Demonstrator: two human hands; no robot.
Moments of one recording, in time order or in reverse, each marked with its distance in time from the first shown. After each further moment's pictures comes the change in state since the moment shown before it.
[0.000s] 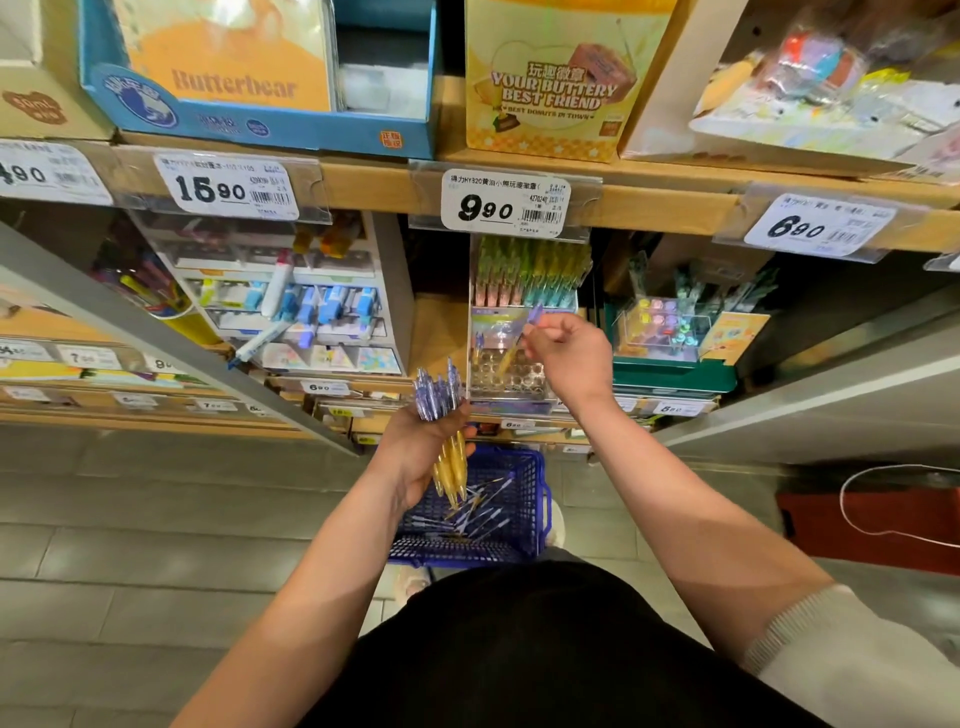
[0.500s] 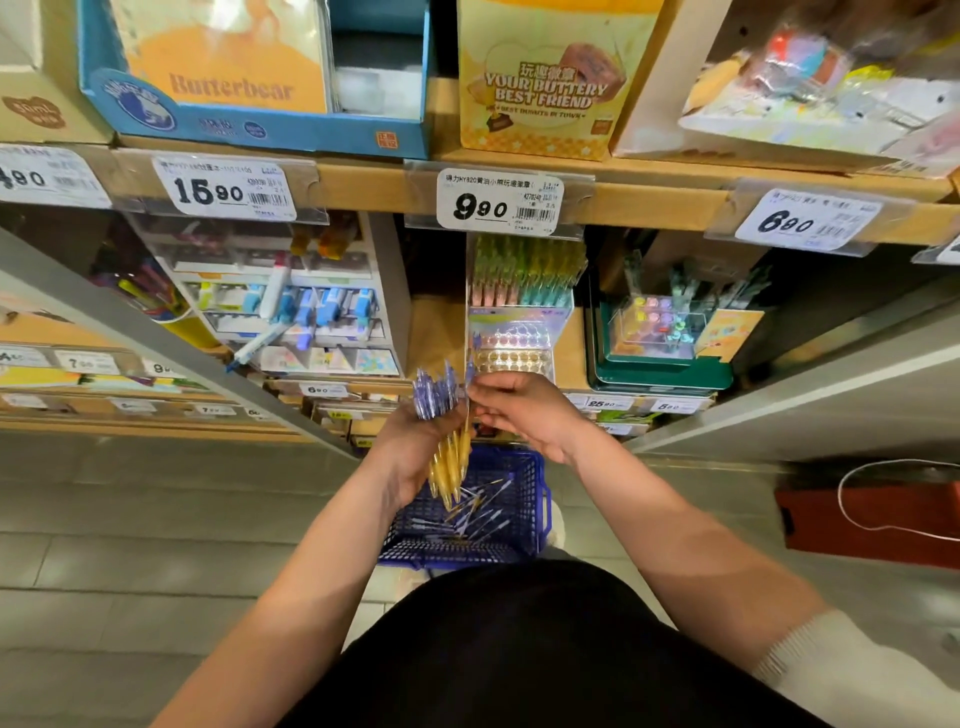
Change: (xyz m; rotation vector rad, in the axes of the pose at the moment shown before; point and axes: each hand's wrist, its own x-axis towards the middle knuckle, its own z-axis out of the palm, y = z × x) left_hand -0.002 0.004 -0.005 0.051 -0.082 0.033; right_hand -0.045 0.004 0.019 0.317 -0.542 0.392
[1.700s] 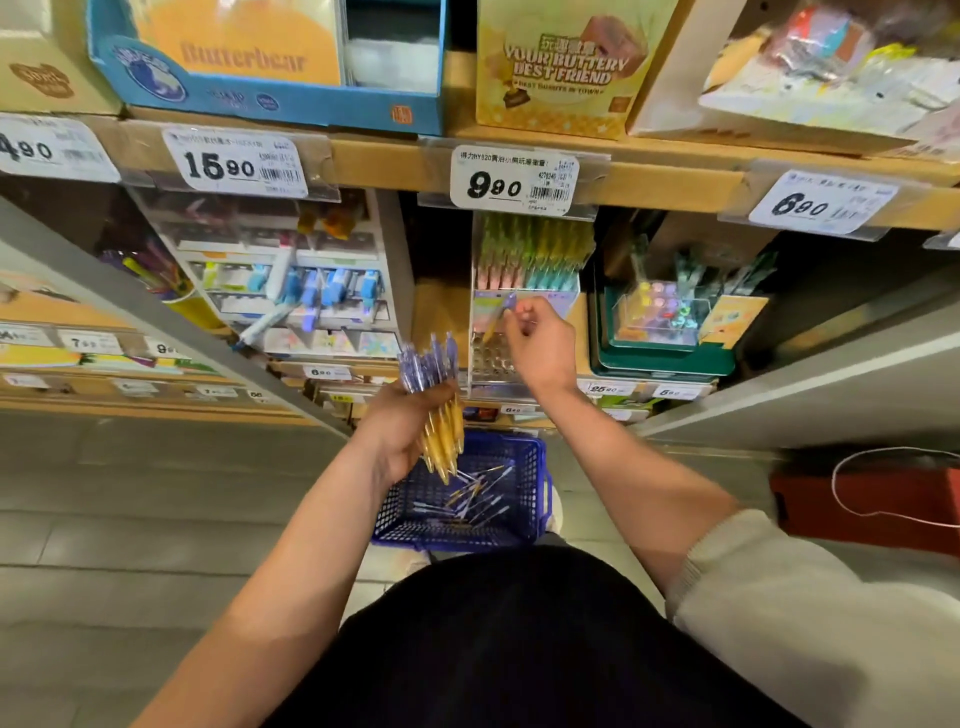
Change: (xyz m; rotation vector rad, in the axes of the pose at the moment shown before) left_hand -0.007 0.015 -0.010 -0.045 0.101 -0.071; right_hand 0.055 -0.004 -0.011 -0.572 0.596 -0.528
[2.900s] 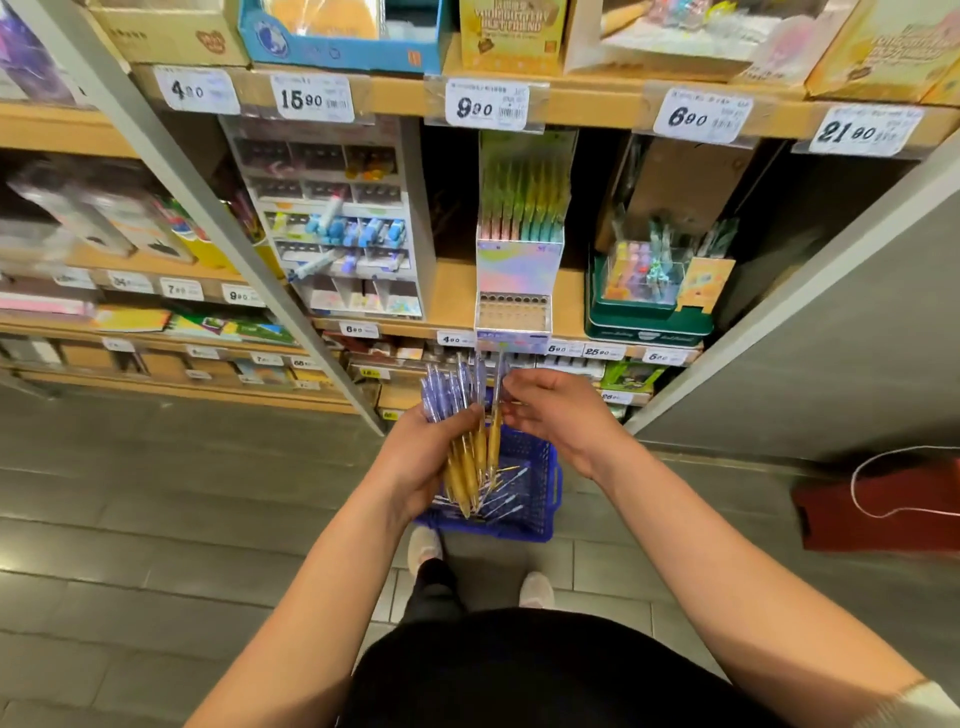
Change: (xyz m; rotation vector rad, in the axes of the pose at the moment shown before) left_hand -0.168 -0.116 0.009 0.002 -0.061 0.186; right_hand -0.219 -0.028 -0.111 0.663 -0.471 0.428
